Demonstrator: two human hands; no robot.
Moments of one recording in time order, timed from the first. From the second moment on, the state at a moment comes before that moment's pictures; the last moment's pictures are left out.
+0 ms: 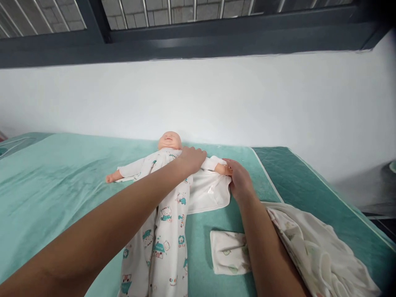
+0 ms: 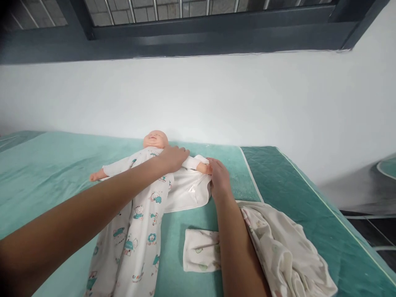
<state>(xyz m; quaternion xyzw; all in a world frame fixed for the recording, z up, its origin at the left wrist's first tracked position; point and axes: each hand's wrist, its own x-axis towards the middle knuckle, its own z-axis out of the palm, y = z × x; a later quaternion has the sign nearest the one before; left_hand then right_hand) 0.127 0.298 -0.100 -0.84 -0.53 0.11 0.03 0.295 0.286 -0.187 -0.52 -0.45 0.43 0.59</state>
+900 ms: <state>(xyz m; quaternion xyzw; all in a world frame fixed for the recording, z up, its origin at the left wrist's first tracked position) -0.001 0.222 -0.136 -0.65 -0.59 -0.43 -0.21 0.278 0.279 -0.187 -0.64 -0.68 0.06 0.36</state>
